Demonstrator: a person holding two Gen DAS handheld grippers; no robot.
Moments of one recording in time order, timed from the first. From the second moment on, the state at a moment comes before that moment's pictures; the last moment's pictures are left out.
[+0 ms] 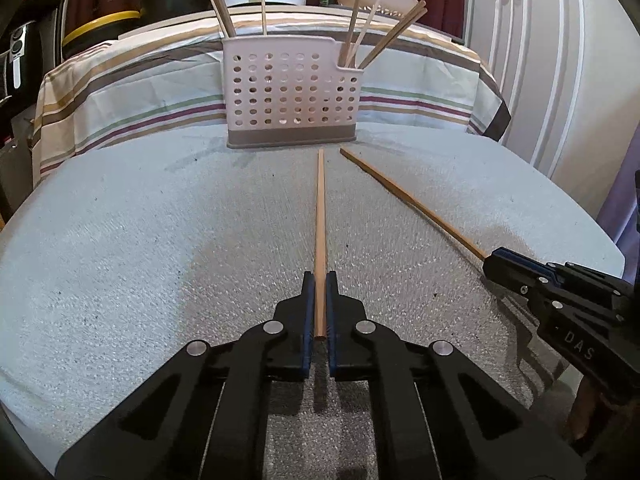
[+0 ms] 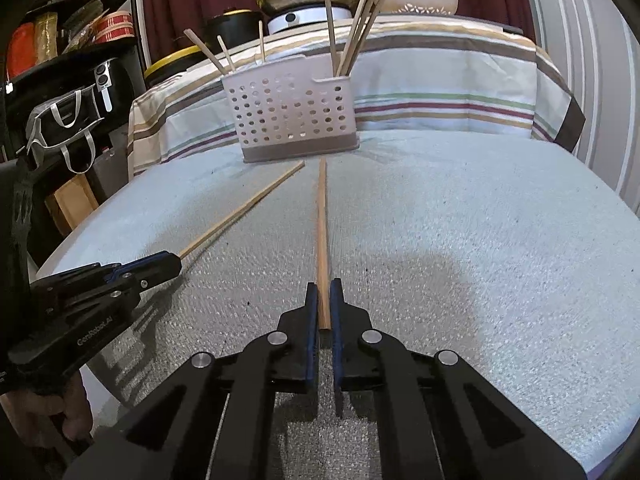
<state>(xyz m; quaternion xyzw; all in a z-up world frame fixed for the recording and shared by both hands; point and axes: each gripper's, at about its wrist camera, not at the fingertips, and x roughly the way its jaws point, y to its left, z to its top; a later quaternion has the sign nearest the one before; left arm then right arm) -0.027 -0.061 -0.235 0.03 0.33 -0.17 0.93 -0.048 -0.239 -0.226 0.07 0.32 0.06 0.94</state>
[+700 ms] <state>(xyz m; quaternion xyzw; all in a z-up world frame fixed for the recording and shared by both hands) -0.042 -0.051 -0.191 0.03 0.25 -0.15 0.95 -0.057 -0.236 -0.183 0.05 0.25 0.06 0.96</state>
